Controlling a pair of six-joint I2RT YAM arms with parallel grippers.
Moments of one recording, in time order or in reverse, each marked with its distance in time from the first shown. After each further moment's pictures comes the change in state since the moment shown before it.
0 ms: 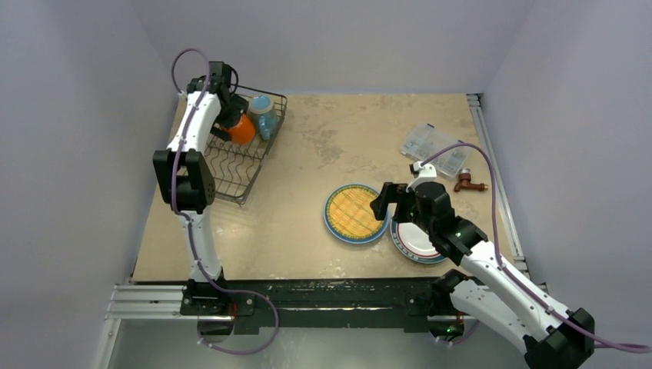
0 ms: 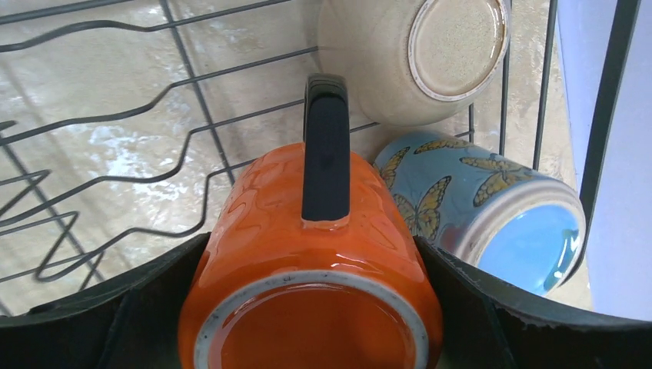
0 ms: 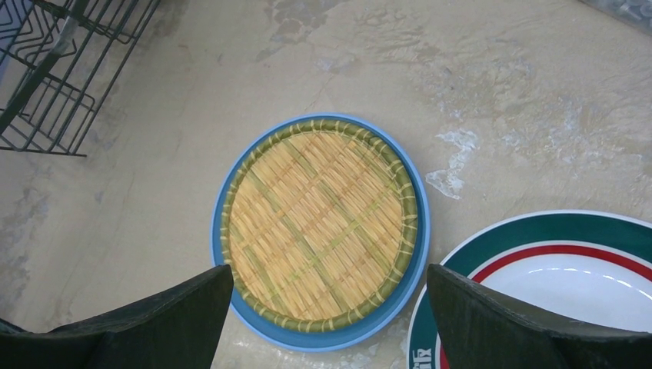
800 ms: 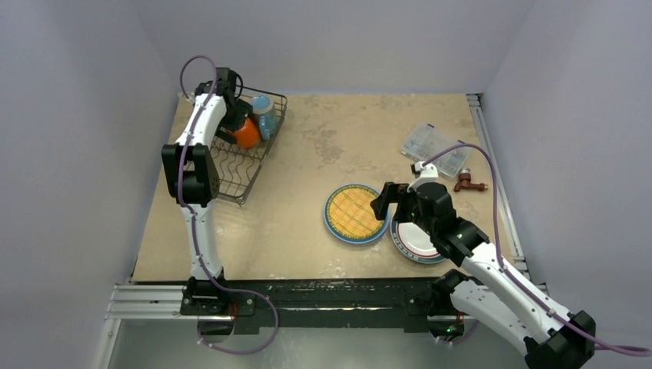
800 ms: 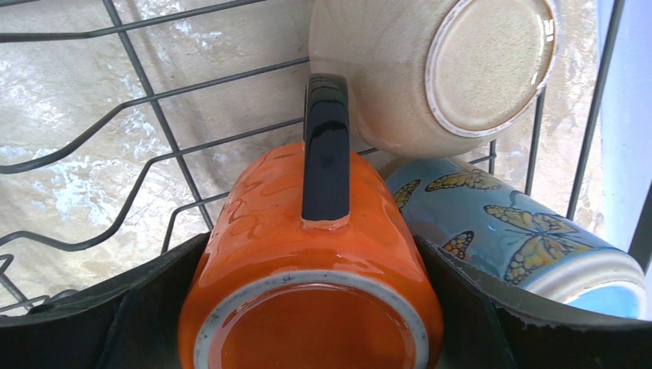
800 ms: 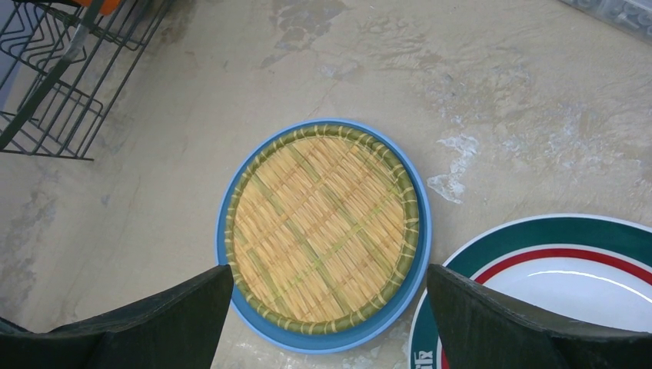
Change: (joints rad) left arm 0.003 0.133 0.047 0.051 0.034 -0.022; right arm 0.000 -0.021 -0.004 0.005 0.000 0.000
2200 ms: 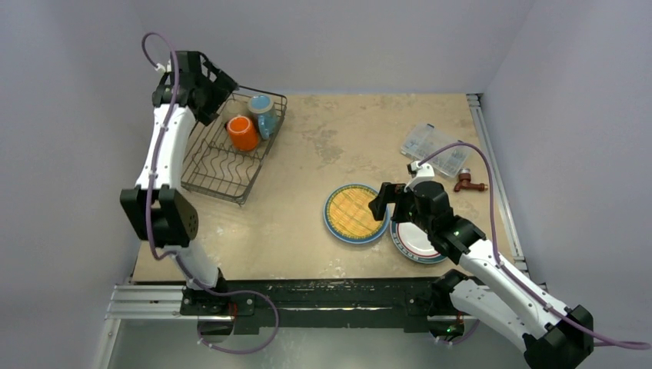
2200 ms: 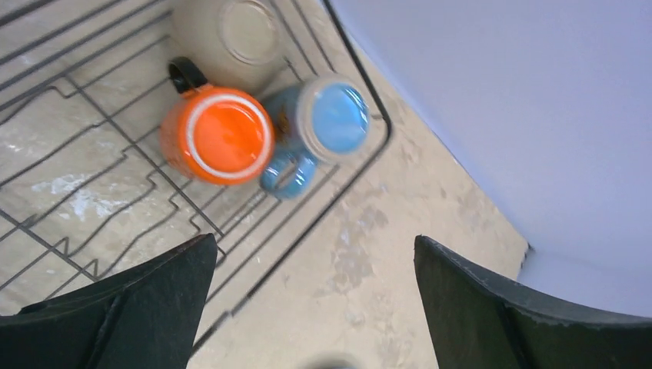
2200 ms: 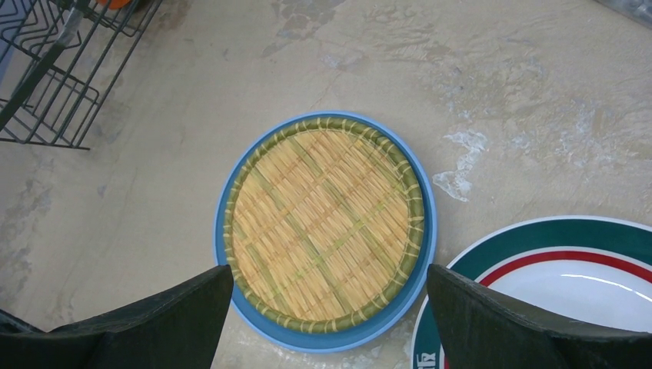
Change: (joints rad) left arm 0.040 -0.508 -0.272 0.233 0.183 0.283; right arm 0.000 0.035 0.000 0.013 -0.021 -0.011
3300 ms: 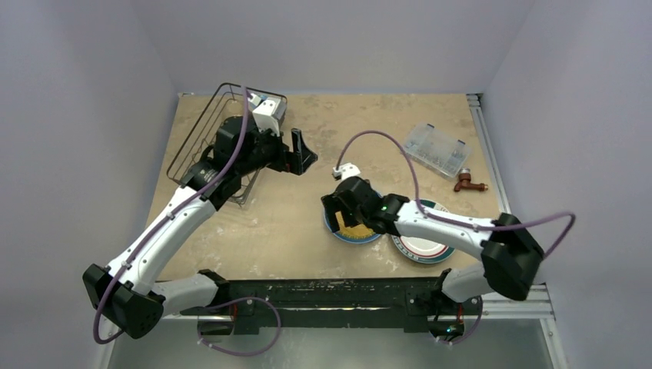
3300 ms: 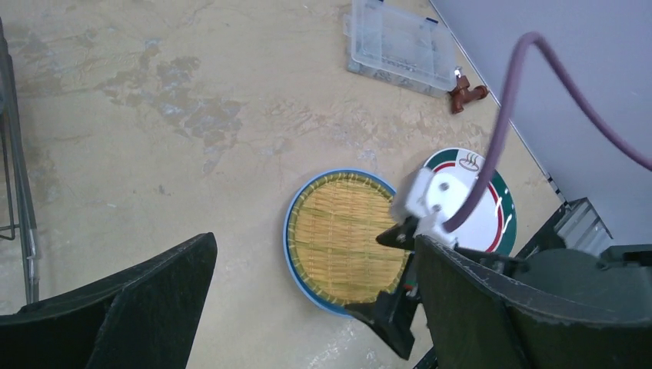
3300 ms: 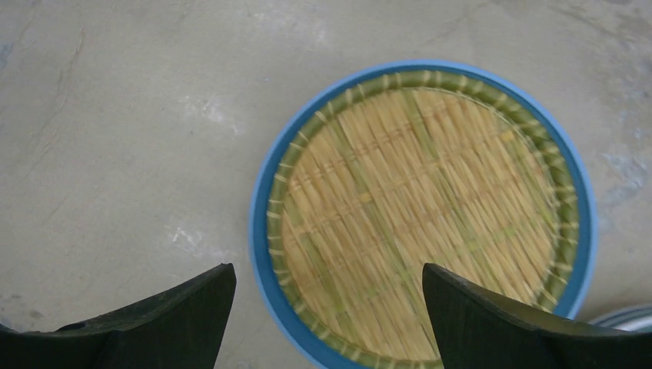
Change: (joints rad) left arm -0.547 -0.593 -0.671 0.393 0.222 0.524; right arm 0.335 0.556 0.267 -0.038 0.198 -0.045
